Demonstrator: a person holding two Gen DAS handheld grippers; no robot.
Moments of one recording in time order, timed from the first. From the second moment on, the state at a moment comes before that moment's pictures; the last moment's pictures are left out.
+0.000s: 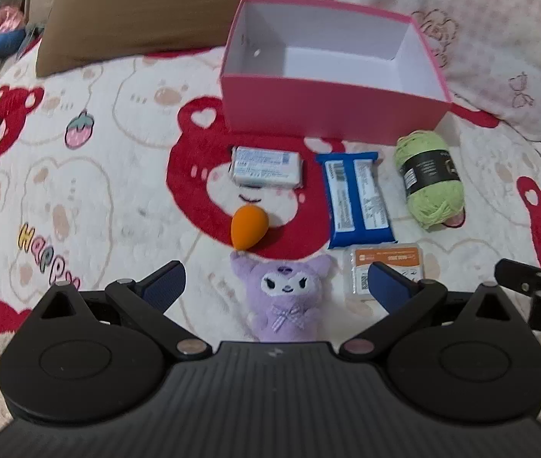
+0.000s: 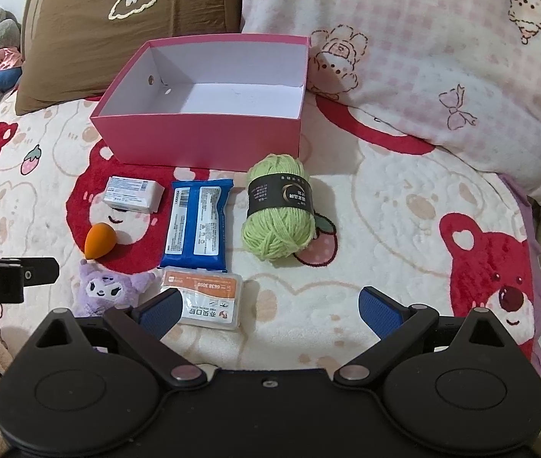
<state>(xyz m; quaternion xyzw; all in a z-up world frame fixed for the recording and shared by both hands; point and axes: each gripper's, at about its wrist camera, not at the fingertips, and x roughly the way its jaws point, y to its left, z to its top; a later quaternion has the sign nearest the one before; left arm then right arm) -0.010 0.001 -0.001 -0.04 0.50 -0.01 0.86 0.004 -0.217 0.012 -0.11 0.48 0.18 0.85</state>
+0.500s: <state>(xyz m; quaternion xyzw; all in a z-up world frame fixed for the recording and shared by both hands) -0.016 -0.003 0.014 -0.08 0.51 -0.06 0.85 0.003 -0.220 0.017 -0.11 0.47 0.18 0.86</state>
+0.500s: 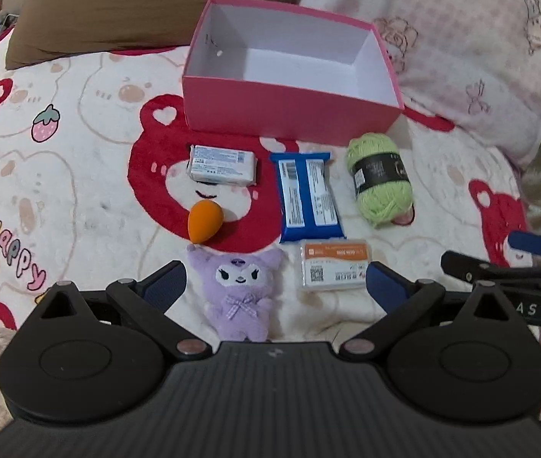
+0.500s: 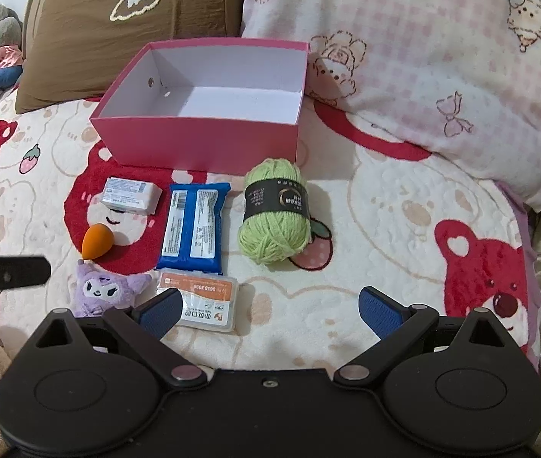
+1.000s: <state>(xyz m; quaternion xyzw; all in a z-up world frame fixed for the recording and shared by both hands) -0.003 -0.006 0.023 -0.03 0.52 -0.07 0.85 0.007 -0.221 0.021 -0.12 0.48 0.22 0.84</state>
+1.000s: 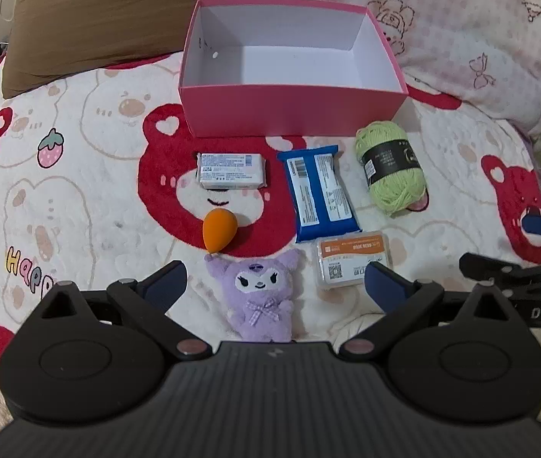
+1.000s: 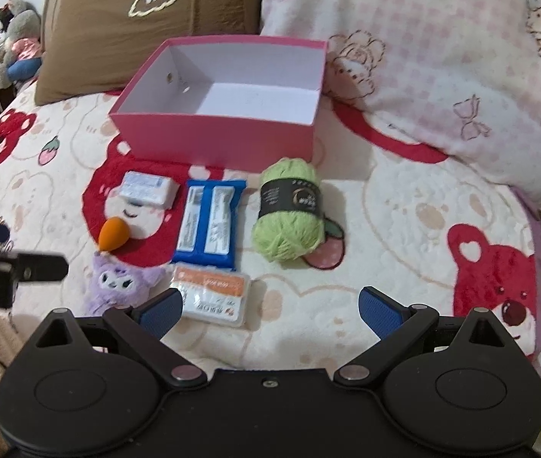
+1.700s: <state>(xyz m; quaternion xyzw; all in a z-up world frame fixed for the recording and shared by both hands) -0.009 -0.005 0.023 -0.04 0.54 -0.06 0.84 0.005 -0.223 0.029 -0.12 0.48 0.23 0.84</state>
